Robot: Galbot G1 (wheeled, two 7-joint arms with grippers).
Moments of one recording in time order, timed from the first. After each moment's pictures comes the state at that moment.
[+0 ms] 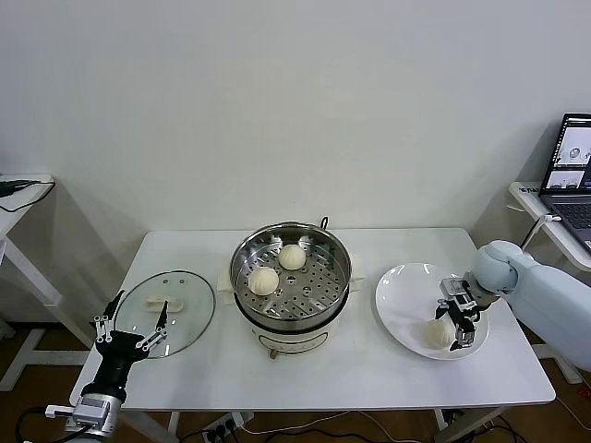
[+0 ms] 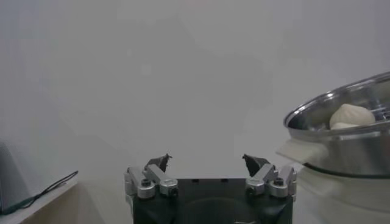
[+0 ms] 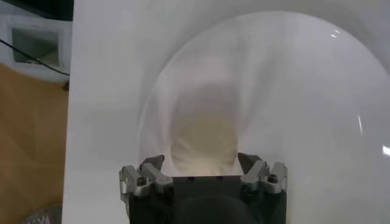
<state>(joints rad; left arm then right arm) 1.61 -1.43 -0.81 -2.08 0.13 -0.11 0.17 -0.17 0.63 -0.63 1.22 -0.22 -0.12 -1.25</state>
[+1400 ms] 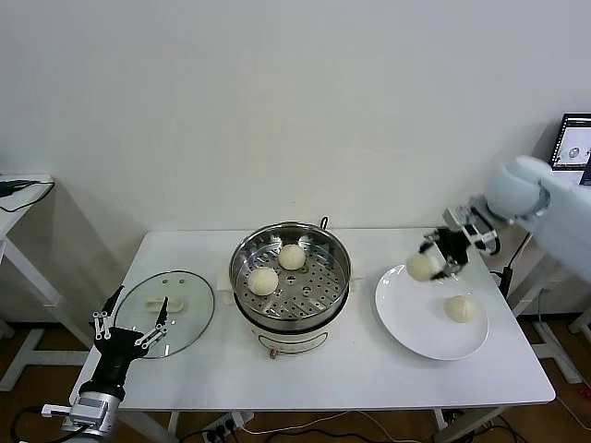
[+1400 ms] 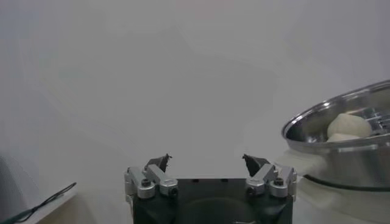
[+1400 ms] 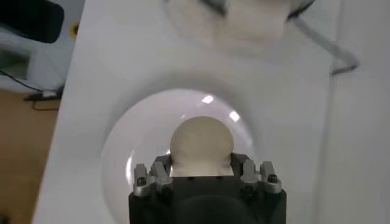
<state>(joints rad) 1.62 -1.42 -0.81 -2.11 0.13 -0.11 0.18 0.51 0.61 -1.00 1.48 0.07 -0.07 -1.27</state>
